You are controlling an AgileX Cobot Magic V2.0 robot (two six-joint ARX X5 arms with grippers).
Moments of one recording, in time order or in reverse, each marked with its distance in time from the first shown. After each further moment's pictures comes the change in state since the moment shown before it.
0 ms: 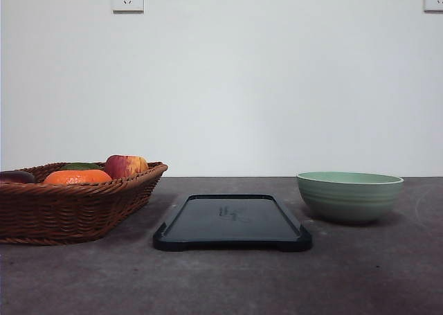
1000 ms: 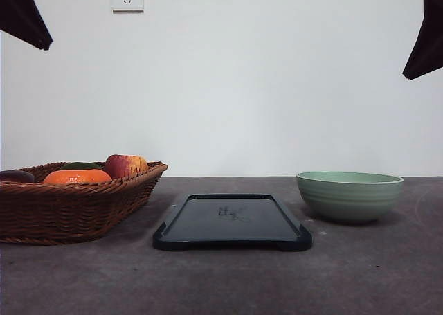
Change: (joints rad) left_arx -0.163 0.687 0.466 -0.487 0.276 0.209; right_arx 0.042 0.740 0.389 -0.304 -0.285 -0.217
